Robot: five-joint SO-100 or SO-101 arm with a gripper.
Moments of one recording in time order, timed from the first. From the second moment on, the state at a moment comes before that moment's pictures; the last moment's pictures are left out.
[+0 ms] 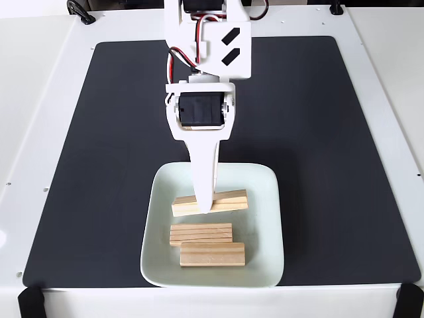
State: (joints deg) arm -9.8 45.1 28.4 57.1 7.1
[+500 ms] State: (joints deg) arm -10.2 43.3 28.4 57.1 7.4
